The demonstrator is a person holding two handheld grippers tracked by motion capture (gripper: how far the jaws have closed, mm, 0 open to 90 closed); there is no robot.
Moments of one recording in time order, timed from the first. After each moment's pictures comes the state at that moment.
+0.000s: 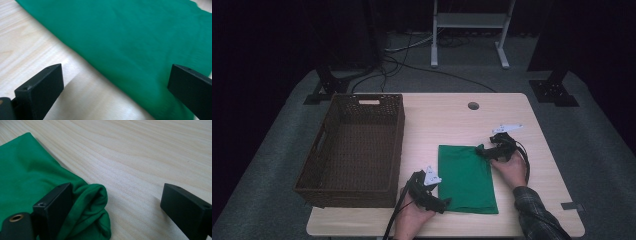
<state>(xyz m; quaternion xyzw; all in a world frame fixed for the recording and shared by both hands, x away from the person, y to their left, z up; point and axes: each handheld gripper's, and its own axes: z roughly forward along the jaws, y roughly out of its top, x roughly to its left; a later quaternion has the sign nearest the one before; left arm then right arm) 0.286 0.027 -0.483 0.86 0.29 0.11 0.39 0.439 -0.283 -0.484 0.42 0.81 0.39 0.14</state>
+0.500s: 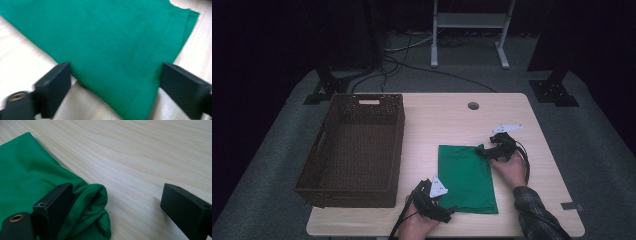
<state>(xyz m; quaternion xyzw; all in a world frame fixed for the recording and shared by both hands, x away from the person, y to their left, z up) 0.261 0.015 -0.483 0.87 0.27 0.11 0.40 0.439 -0.283 -0.485 0.42 0.81 0.39 0.14</state>
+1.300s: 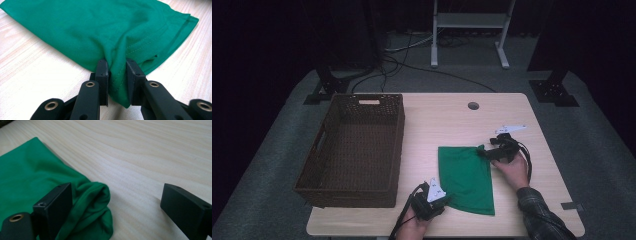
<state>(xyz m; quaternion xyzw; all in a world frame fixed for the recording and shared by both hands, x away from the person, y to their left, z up) 0.253 0.020 -0.482 0.86 0.28 0.13 0.41 0.434 -0.291 -0.484 0.41 0.81 0.41 0.11</state>
